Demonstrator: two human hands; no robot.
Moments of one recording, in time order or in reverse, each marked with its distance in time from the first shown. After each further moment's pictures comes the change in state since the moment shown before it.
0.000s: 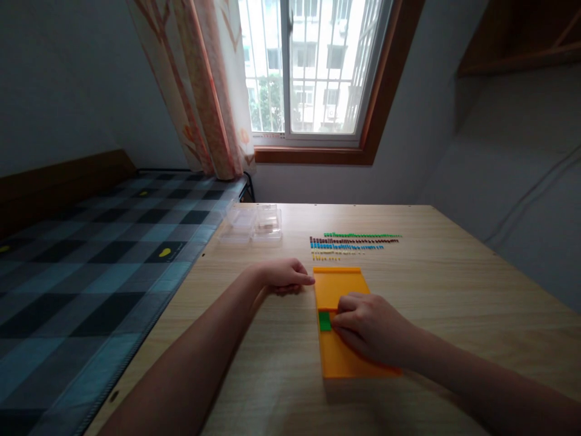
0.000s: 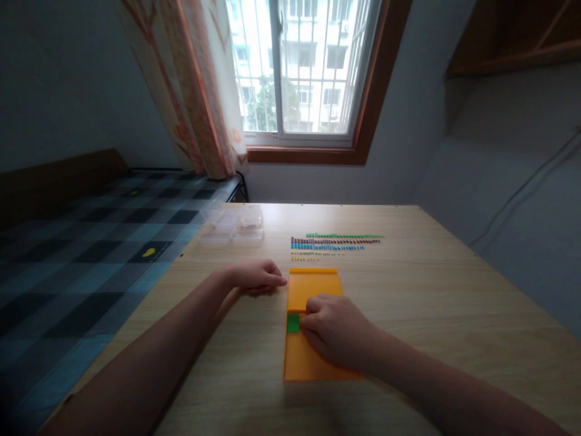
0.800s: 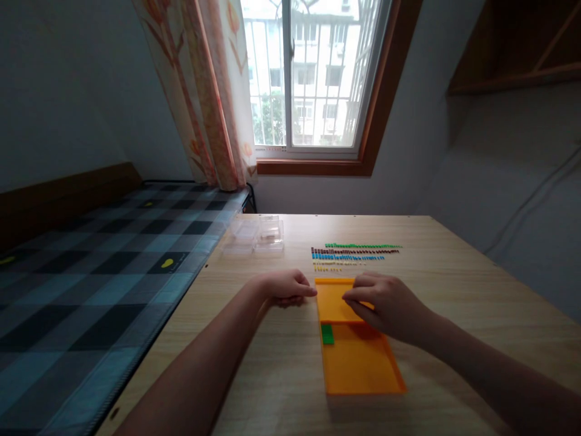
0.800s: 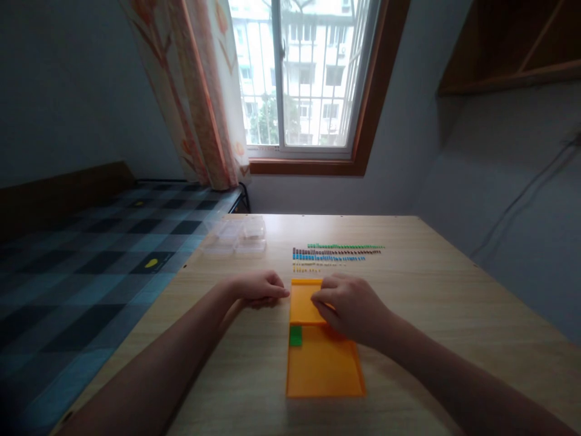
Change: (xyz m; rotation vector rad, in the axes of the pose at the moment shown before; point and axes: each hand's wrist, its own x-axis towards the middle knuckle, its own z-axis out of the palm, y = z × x) left_hand -0.002 -0.001 0.000 -0.041 0.010 -0.017; right_hand 0.010 0.028 -0.038 -0.056 0.203 0.036
